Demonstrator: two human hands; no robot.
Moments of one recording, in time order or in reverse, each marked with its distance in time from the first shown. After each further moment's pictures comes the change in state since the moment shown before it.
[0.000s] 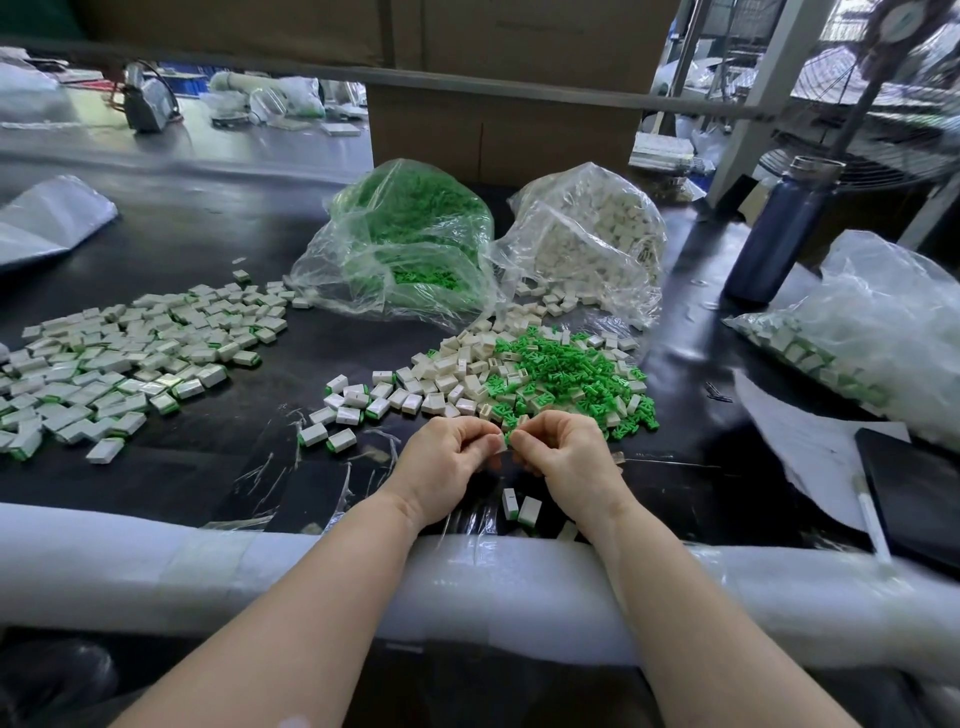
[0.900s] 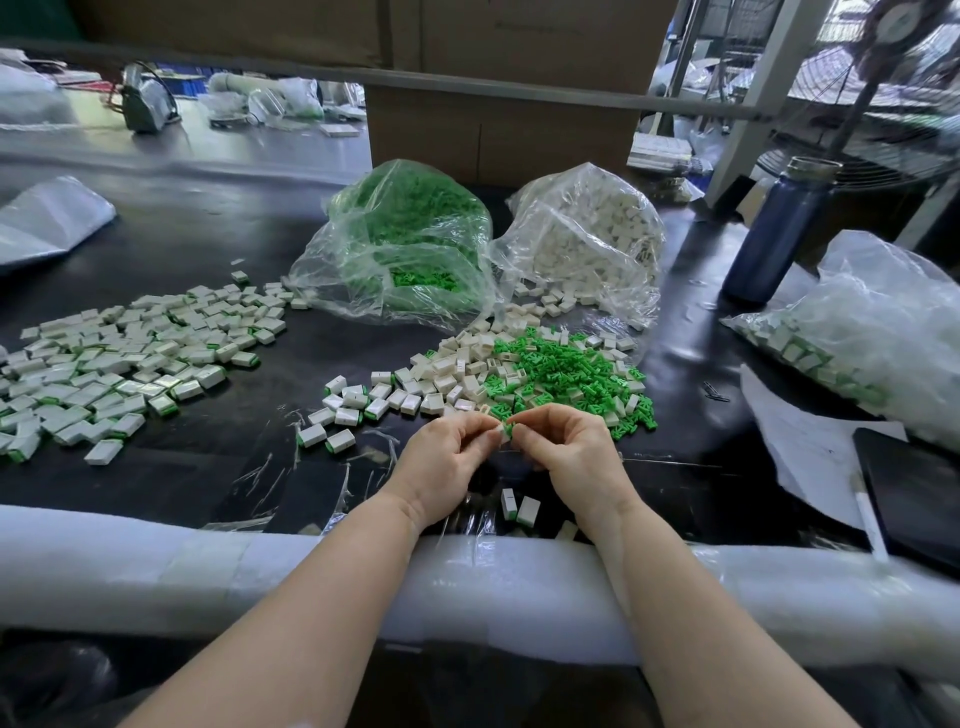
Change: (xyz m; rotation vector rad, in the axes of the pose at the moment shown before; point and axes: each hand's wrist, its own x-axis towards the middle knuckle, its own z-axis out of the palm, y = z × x) left_hand 0.001 -0.001 0.001 0.029 0.025 0.088; right_hand 0.000 0.003 -0.004 0.192 -0.008 -0.028
